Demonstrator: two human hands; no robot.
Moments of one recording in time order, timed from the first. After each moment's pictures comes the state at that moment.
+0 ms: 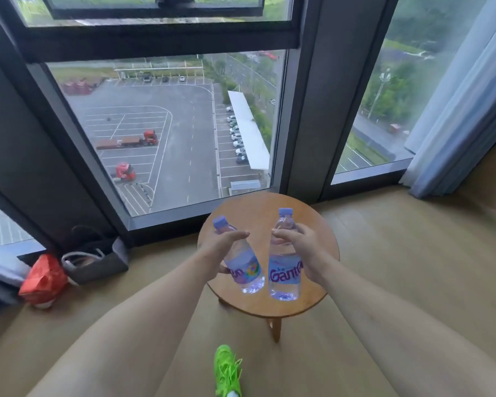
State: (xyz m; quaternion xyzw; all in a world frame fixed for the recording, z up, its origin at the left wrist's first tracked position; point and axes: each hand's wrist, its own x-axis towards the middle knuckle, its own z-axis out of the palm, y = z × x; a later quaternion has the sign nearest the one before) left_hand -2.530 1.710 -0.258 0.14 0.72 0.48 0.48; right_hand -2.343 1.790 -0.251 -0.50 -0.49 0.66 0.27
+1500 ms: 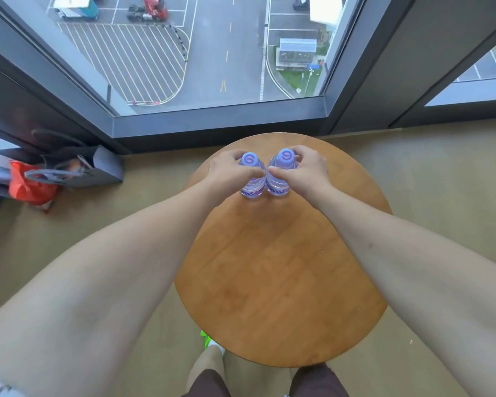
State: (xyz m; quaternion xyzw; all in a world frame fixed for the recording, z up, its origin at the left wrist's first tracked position) left_hand -2.685 2.052 -0.459 0.21 0.83 0.33 0.40; right_hand -2.538 2.159 -0.457 -0.50 -0.73 0.46 0.09
